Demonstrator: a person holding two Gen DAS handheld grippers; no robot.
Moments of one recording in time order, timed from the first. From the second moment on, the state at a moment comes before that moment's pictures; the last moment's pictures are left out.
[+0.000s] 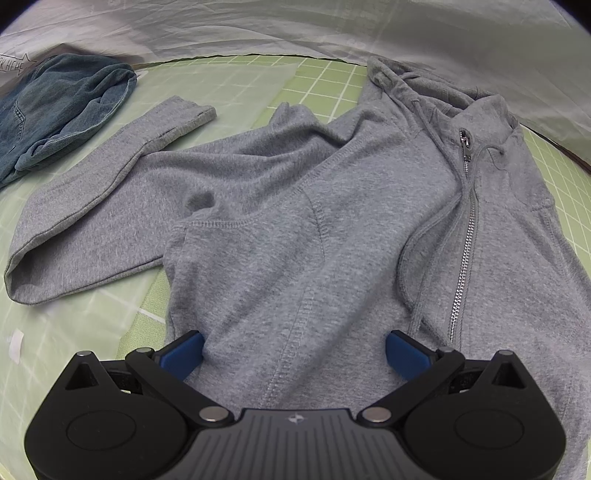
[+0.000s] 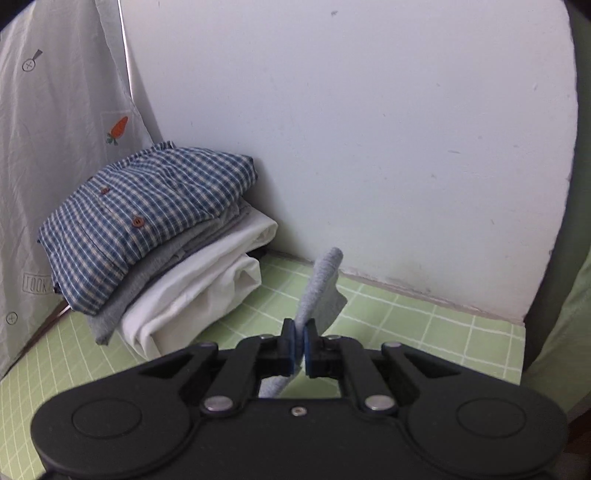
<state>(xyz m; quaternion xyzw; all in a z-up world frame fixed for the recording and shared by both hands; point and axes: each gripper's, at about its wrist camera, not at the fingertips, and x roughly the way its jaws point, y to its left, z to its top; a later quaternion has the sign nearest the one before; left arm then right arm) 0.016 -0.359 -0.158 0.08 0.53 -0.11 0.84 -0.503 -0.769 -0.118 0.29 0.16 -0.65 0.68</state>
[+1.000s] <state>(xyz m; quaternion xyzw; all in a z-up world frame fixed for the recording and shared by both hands) 0.013 -0.359 -0.157 0.07 0.52 -0.10 0.84 -0.362 -0.732 -0.140 0.21 0.30 -0.56 0.75</state>
